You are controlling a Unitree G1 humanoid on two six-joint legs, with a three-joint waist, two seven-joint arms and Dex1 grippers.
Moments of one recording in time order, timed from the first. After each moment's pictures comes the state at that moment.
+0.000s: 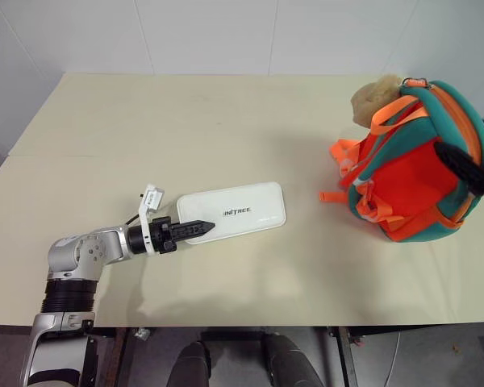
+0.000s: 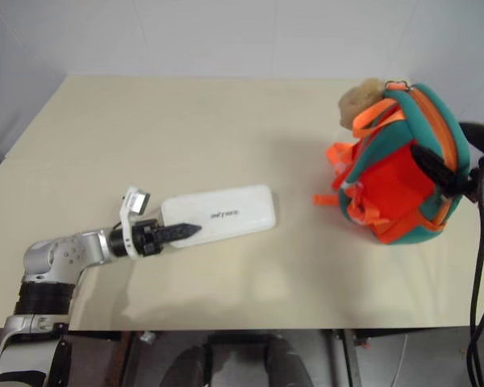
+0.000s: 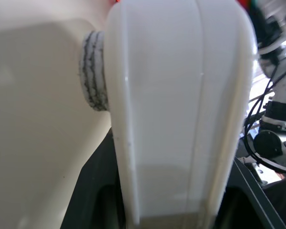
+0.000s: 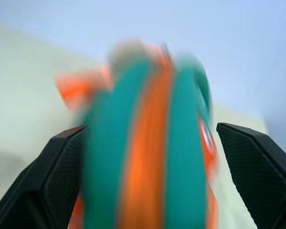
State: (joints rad) left arm -0.51 0.57 0.13 0.21 -0.77 1.05 -1.00; right arm -0.34 -0.88 -0.65 -0.28 0.67 0.61 0.69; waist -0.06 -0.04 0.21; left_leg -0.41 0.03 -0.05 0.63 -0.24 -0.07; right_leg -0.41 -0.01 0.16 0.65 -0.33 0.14
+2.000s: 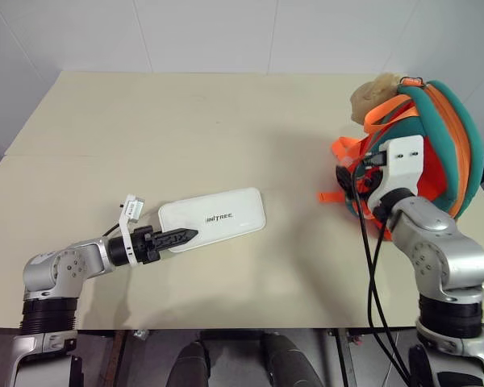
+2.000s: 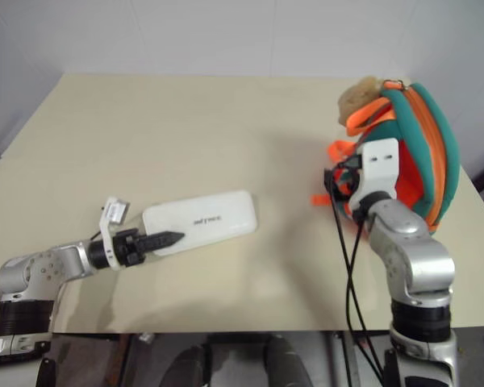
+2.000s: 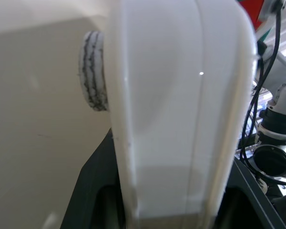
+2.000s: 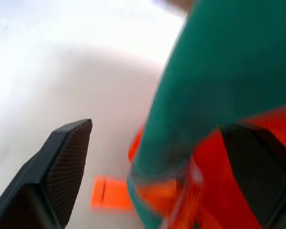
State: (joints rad) left arm -0.38 0.62 0.22 0.10 -0.78 1.08 -0.96; right arm -0.51 -0.41 -0.17 -0.31 0.33 0.81 0.01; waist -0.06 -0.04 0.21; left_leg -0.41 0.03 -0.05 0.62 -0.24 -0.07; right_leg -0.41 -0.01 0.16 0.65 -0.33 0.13
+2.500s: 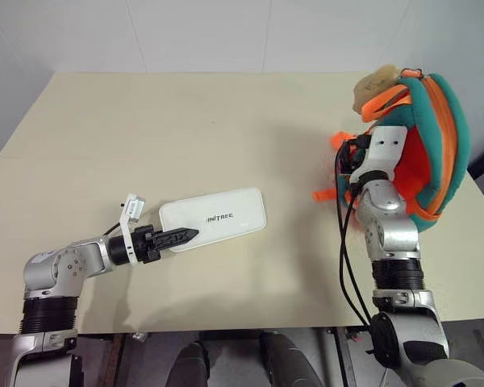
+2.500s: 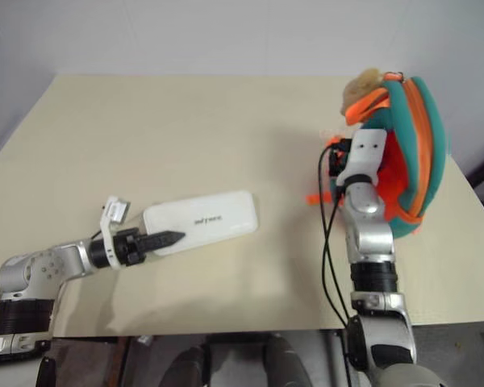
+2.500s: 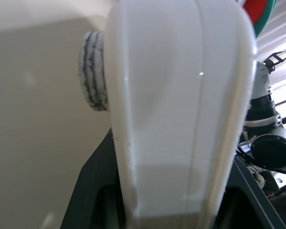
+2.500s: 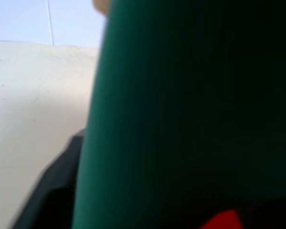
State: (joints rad) left arm -0.39 0.62 0.22 0.11 -0.78 1.07 -0.96; right arm -0.70 -0.27 -0.16 0.29 0.11 0.24 -0.08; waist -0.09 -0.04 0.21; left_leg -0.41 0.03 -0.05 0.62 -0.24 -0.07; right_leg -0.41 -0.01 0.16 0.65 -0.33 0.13
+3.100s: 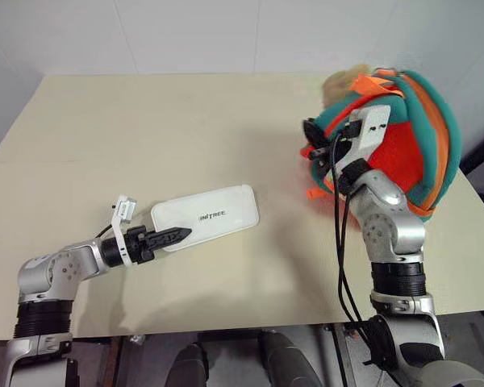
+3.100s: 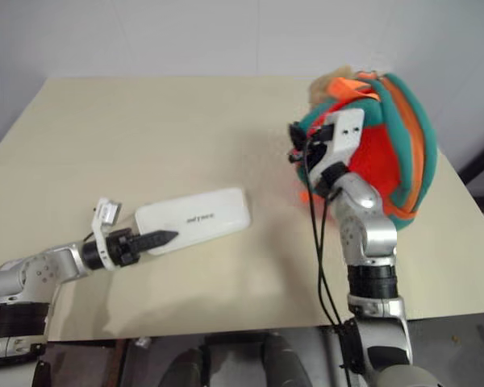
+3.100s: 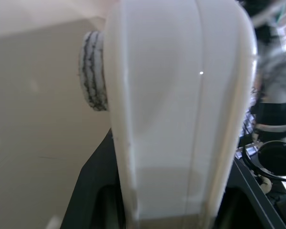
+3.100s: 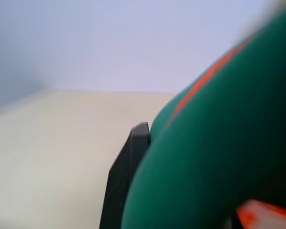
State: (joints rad) left arm -0.36 0.65 0.24 0.16 -0.78 1.00 -0.98; right arm -0.69 -0.32 -0.12 -0.13 0.63 0.57 0.48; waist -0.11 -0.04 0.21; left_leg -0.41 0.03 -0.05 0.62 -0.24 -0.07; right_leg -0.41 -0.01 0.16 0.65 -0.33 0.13
